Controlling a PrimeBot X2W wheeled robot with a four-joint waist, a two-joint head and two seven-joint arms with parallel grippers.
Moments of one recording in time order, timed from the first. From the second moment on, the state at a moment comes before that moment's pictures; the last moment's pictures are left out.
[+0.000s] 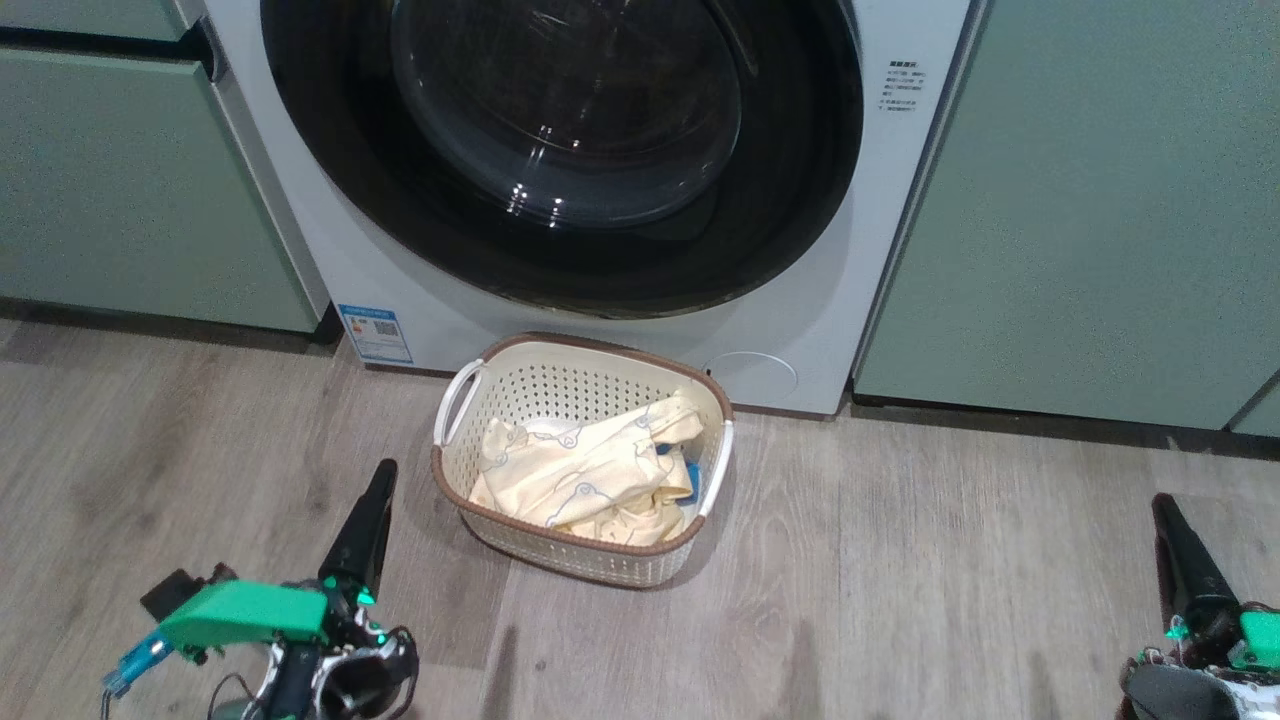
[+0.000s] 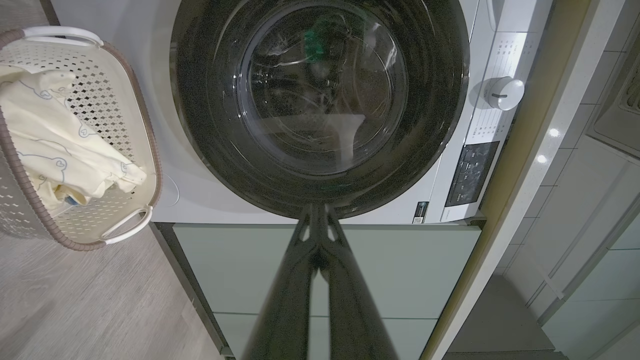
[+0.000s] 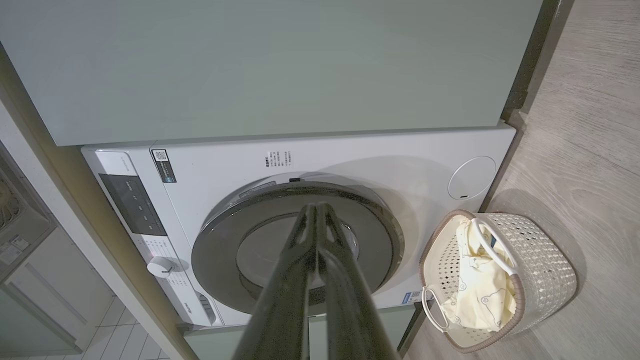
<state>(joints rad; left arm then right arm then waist) -0.05 0.05 0.06 0.27 -1.62 -0.12 0.10 -0.05 -0.06 -0.10 0.28 1.63 0.13 0.08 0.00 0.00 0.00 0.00</state>
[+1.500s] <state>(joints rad) -0.05 0.05 0.07 0.27 -1.62 -0.12 0.11 -0.05 -0.05 -0.12 0.28 1.63 0.13 0.09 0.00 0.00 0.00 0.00</state>
